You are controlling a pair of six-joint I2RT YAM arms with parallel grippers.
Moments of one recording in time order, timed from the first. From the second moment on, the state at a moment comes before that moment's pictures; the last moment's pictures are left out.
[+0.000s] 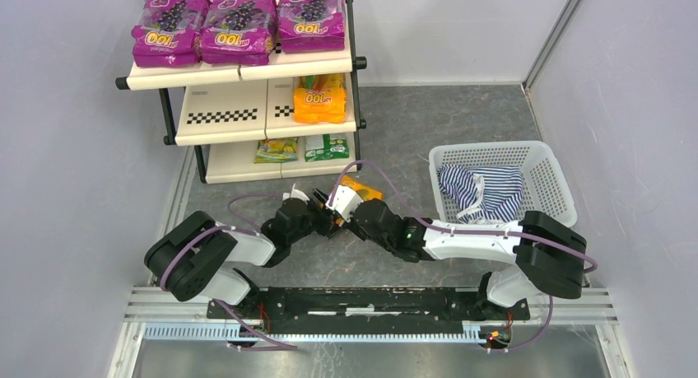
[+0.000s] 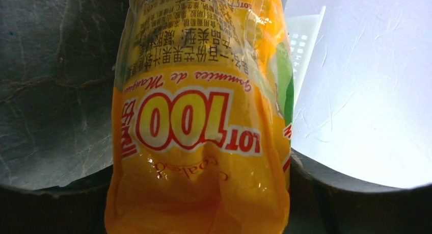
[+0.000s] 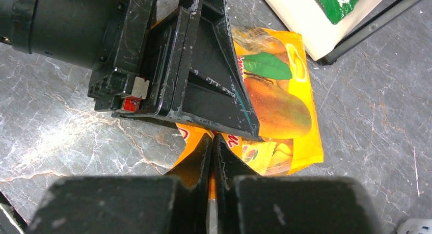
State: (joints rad) left arm -0.68 1.44 0.22 0.83 0.11 -1.47; right arm 1.18 1.47 0.78 0.14 0.35 -0.09
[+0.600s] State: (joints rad) left arm -0.67 1.24 0.14 0.72 0.08 -1.47; right arm 1.18 1.20 0.75 0.16 0.43 -0.13
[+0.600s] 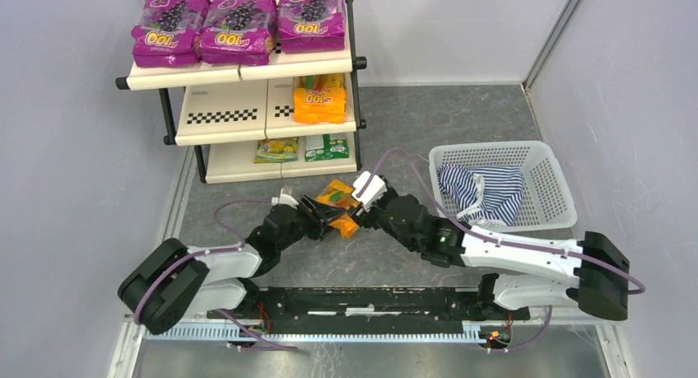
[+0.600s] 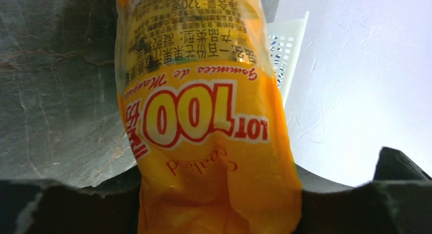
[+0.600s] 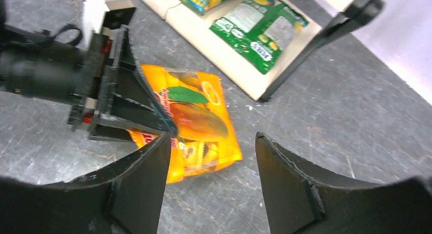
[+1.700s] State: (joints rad) left arm -0.60 0.50 0.72 -0.35 -0.10 -1.21; right arm 1.16 0.88 0.67 0.07 0.64 -0.12
